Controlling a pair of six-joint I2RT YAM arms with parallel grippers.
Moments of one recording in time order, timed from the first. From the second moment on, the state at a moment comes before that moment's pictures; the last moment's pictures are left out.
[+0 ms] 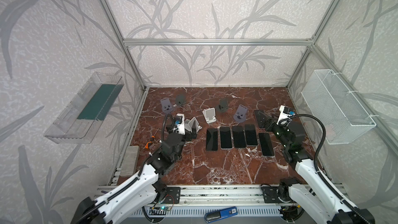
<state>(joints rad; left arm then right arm) -0.59 0.86 0.24 0.44 -0.60 -0.09 0.12 0.86 0.43 0.31 -0.11 0.39</state>
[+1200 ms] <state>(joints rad) -0.04 1.59 0.35 0.94 -0.34 0.00 0.13 1.26 0.19 0.86 0.01 -0.08</state>
